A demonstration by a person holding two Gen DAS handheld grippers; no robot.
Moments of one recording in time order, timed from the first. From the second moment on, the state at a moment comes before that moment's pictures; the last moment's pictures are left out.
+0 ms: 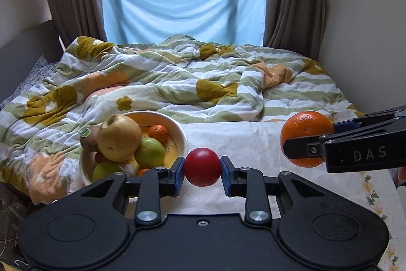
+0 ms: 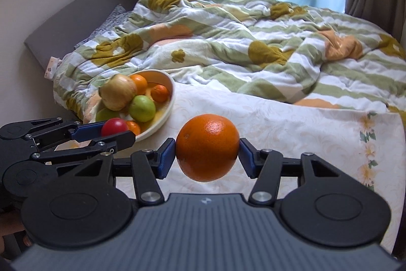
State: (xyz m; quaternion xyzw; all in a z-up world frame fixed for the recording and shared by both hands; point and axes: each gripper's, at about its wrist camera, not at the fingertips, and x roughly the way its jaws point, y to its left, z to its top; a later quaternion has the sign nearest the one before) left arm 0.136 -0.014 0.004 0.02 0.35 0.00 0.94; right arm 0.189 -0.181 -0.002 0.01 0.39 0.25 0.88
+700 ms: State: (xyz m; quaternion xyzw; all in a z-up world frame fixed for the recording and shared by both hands) left arm 0.163 0.081 -0.026 0.02 0.38 0.03 0.92; right arm 0.188 -0.089 -0.001 0.01 0.40 0.28 0.87
